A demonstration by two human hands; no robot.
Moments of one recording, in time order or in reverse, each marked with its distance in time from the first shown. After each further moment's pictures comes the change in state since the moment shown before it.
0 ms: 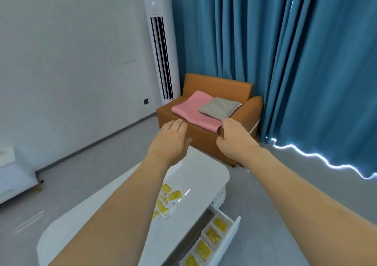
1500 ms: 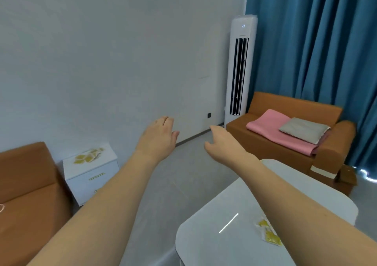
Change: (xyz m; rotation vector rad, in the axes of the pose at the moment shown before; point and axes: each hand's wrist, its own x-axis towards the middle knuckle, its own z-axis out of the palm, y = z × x) left_hand -0.331 -0.716 -0.212 0.020 0.080 -0.313; right_hand 0.001 -0.764 0.283 0.142 -0.060 -0.178
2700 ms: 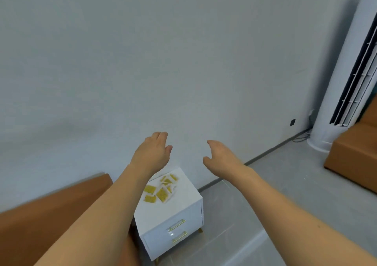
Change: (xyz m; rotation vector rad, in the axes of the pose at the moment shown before) left_hand 0.341 -0.866 0.106 0.005 -0.193 -0.279; right_hand 0.654 -0.505 0.471 0.102 -0.227 -0.127
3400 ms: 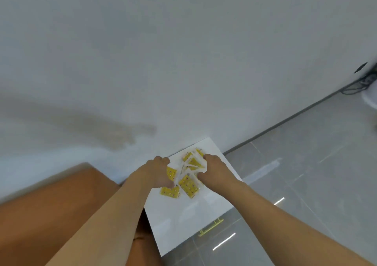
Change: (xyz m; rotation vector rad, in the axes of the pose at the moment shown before) left_hand 0.279 -0.351 0.340 0.020 -0.900 -0.182; right_hand 0.418 0.040 0.374 0.051 -0.385 0.318
